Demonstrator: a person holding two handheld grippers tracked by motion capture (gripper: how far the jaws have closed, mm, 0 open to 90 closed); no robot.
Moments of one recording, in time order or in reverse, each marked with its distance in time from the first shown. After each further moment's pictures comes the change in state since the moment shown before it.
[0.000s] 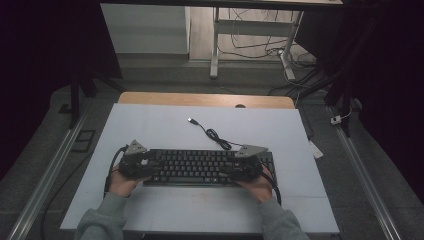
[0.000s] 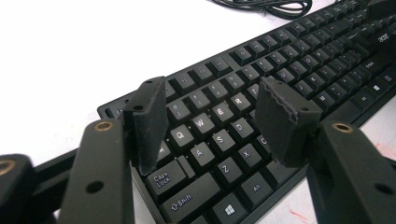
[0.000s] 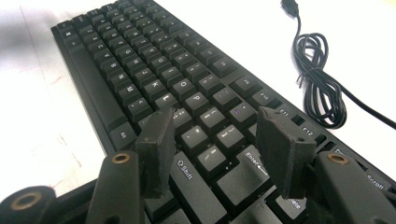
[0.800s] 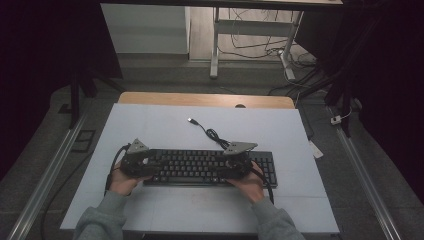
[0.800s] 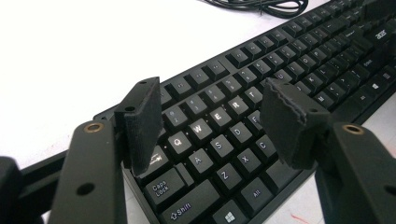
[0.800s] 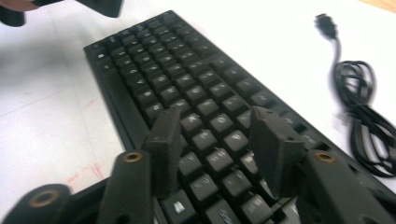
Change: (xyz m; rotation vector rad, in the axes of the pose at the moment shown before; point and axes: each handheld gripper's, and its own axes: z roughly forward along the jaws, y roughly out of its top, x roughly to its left) left arm 0.000 0.005 0.005 0.010 -0.008 0.033; right arm 0.019 0.026 0.016 0.012 0.078 -0.013
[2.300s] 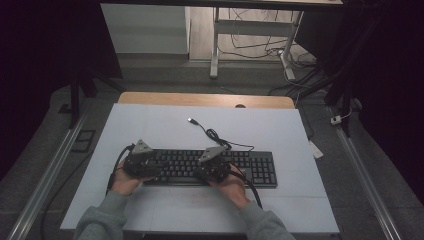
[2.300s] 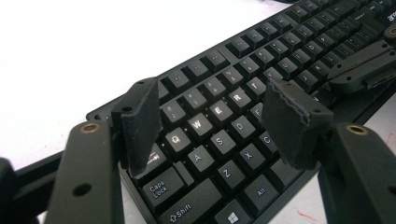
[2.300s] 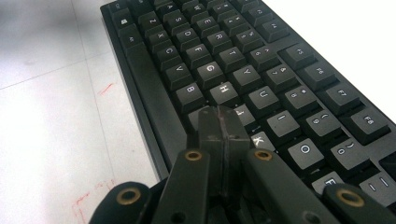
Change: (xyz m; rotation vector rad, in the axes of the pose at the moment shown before) left arm -0.003 -0.001 0.007 0.036 0.004 0.025; right arm 0.027 0.009 0.053 0.151 0.064 -0.097
